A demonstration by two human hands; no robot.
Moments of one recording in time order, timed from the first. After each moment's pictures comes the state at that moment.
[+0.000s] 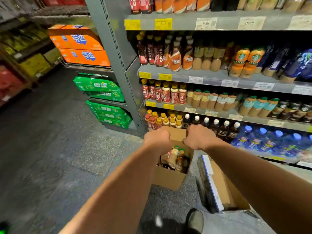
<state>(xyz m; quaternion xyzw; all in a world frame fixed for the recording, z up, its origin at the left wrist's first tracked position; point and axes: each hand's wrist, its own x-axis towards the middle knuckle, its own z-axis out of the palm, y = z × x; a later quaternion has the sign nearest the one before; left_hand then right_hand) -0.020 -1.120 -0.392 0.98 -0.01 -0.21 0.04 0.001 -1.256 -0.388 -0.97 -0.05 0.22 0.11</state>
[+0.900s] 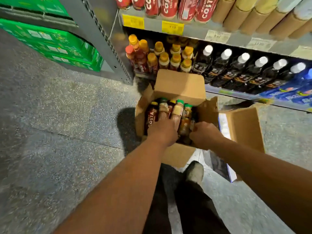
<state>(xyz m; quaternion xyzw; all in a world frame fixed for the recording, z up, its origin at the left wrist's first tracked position) 0.122 -1.082 -0.710 0.89 0.01 -0.42 0.17 0.123 -1.216 -0.698 -0.90 0.02 0.43 0.12</state>
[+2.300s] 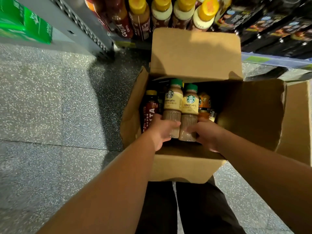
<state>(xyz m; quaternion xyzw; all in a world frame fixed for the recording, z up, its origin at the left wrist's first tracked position) 0.171 -1.054 -0.933 0.52 0.44 -0.47 0.56 0.158 -1.198 -0.935 -0.55 0.47 0.46 0.52</state>
